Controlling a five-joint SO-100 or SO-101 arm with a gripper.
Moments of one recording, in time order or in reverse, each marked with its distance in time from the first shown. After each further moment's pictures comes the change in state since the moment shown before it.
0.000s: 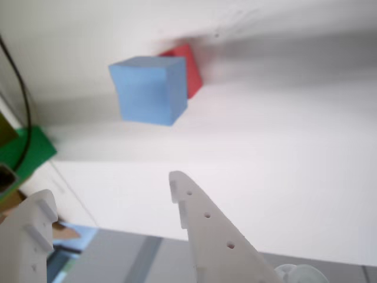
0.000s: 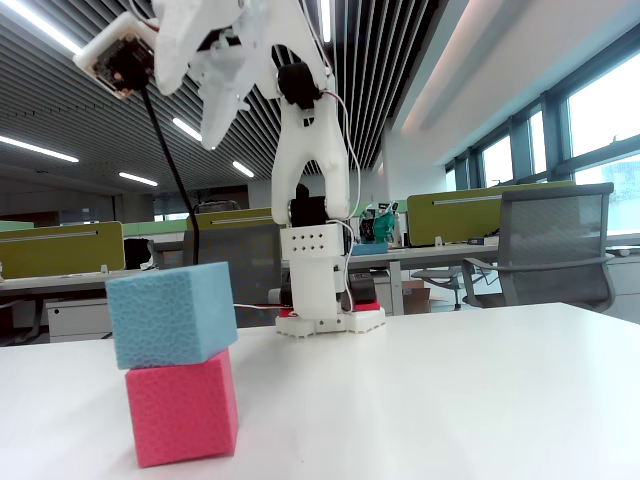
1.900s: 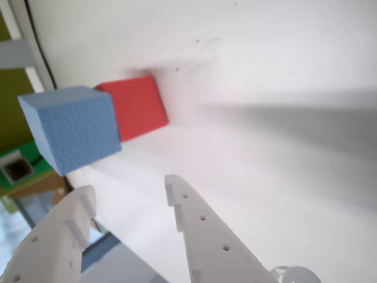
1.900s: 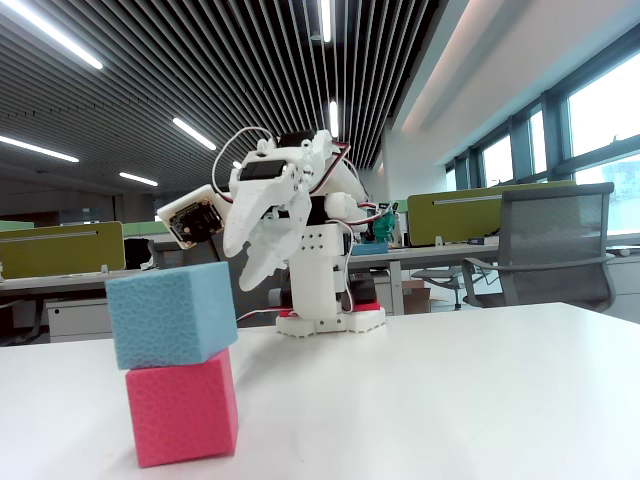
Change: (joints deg) arm -0.4 76.4 91.1 -38.4 1.0
